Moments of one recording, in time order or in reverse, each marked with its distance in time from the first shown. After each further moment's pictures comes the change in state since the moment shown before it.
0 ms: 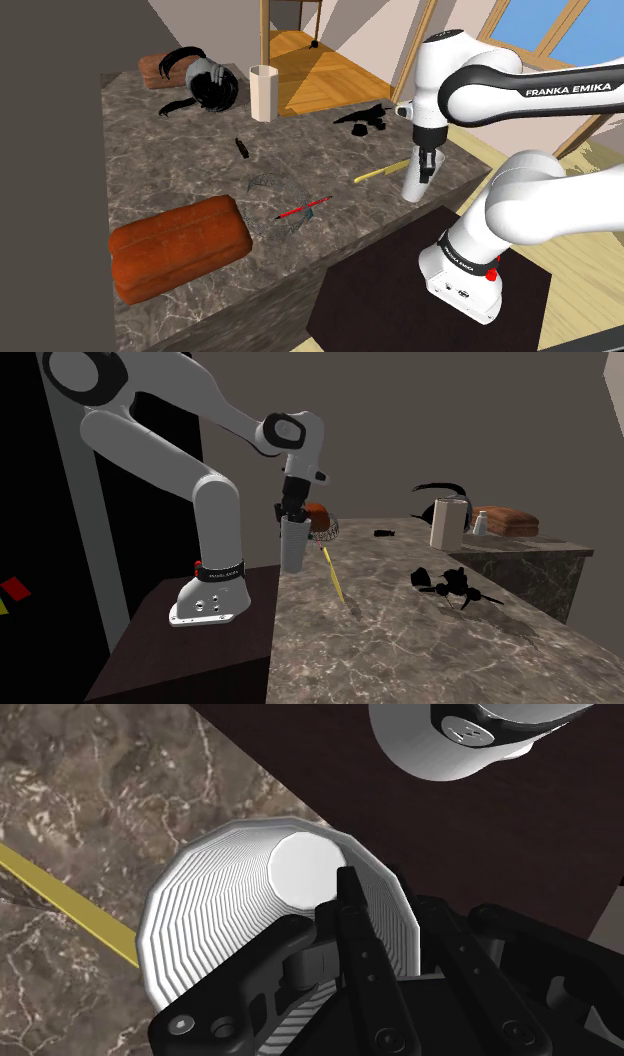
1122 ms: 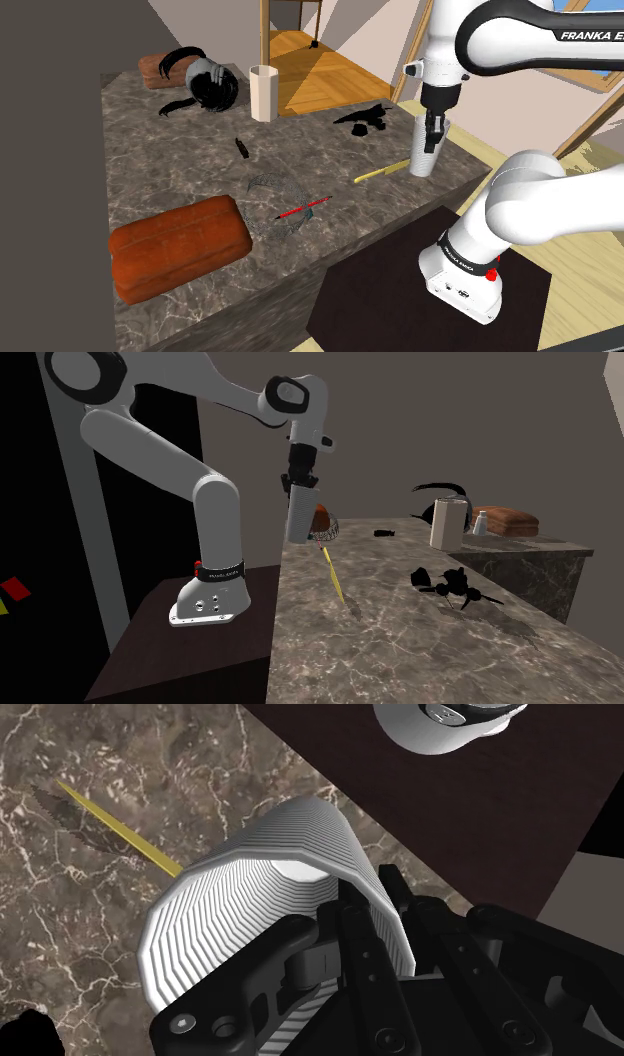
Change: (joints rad) arm 0.006 0.006 0.019 0.223 0.020 -0.161 -0.015
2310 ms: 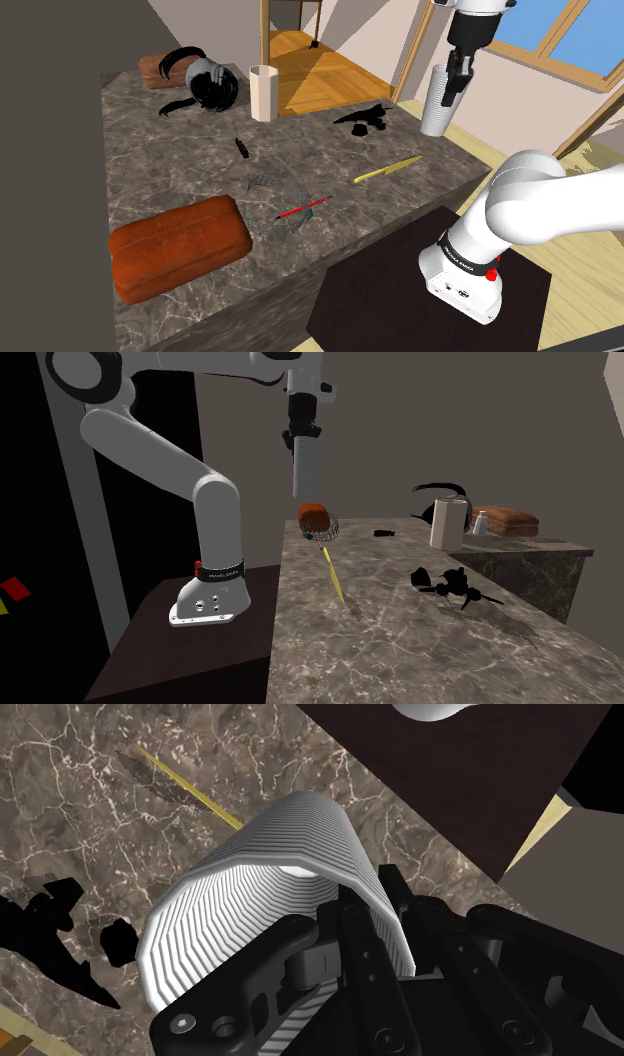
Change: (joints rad) arm 0.002 0.004 0.012 0.304 0.009 -0.182 -0.022
